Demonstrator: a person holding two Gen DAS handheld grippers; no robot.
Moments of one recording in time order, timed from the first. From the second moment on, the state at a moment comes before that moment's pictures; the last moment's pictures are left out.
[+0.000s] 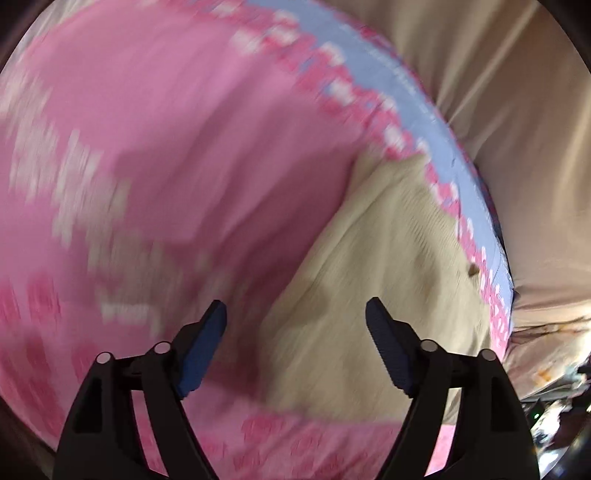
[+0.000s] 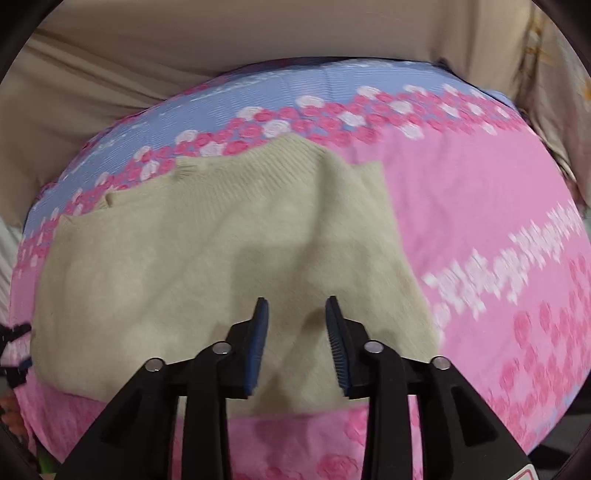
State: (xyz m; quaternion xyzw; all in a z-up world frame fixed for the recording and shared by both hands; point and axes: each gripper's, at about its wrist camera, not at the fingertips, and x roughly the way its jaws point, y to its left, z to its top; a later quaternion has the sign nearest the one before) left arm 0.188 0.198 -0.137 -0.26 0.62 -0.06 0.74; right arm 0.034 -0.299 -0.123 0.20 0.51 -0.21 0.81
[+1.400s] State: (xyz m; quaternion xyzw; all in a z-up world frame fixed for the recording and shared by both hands) left arm 0.161 0.174 -0.155 -0.24 0.65 -0.06 0.72; right arm 0.043 -0.281 -0.092 0.23 0.51 -0.10 0.82
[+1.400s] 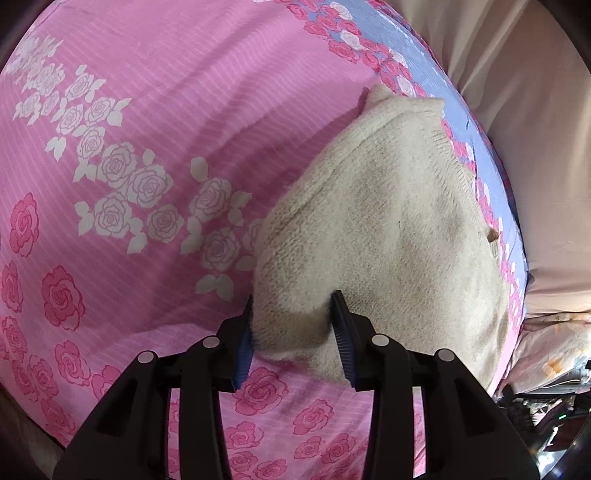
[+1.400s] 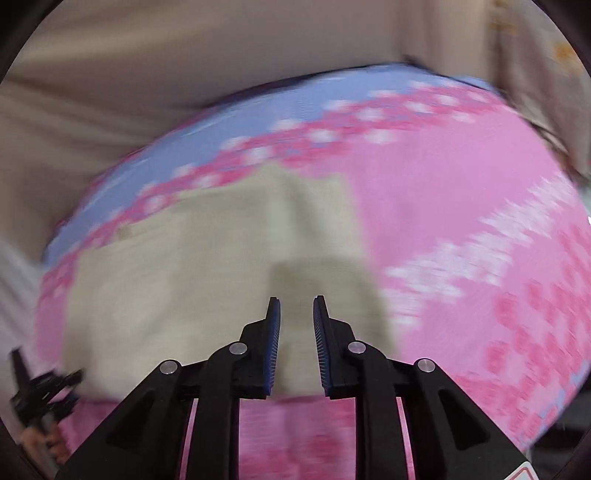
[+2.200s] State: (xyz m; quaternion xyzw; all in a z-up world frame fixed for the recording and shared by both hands) left arm 0.161 0.177 -0.117 -0.26 0.61 -0.10 0.74; right arm 0.059 -0.267 -0.110 0.17 0.53 -0.14 0.82
